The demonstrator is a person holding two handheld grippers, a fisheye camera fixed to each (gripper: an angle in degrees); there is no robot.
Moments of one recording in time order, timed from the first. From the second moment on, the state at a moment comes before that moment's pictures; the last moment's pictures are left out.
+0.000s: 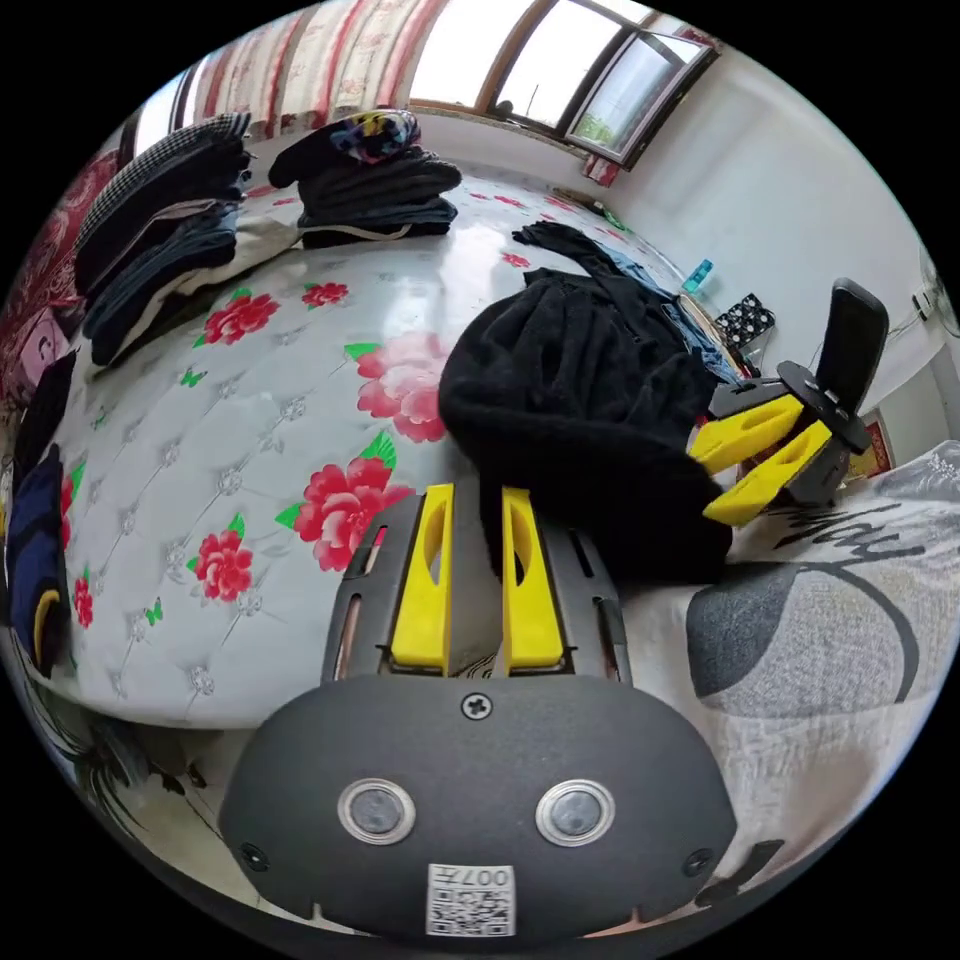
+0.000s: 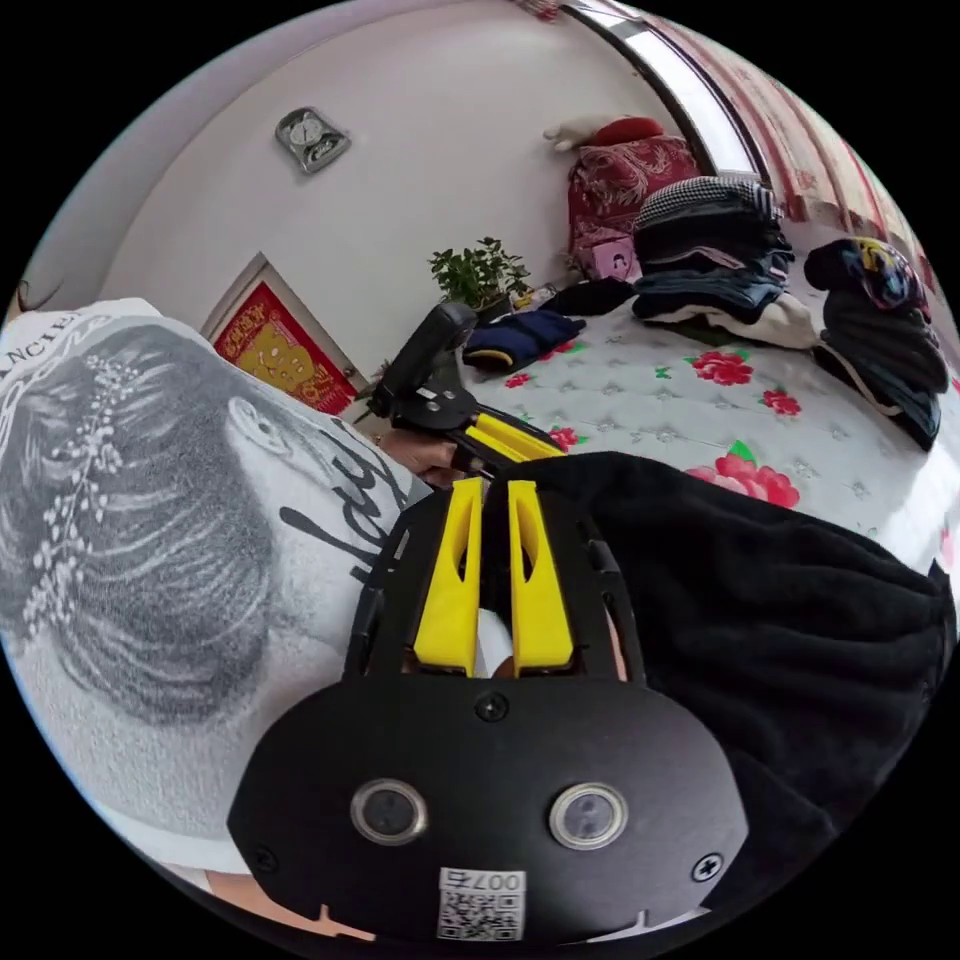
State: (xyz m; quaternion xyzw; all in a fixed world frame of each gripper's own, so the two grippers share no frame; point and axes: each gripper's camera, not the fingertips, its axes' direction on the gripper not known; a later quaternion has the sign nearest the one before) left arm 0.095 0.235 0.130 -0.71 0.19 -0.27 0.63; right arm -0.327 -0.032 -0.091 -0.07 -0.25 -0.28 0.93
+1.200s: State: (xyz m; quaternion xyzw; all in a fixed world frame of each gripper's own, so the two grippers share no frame) left arm 0.097 0.215 0.094 -0.66 0.39 -0.24 0.59; right arm -0.220 -0.007 -0.116 -0.02 -0.01 -0.01 1.00
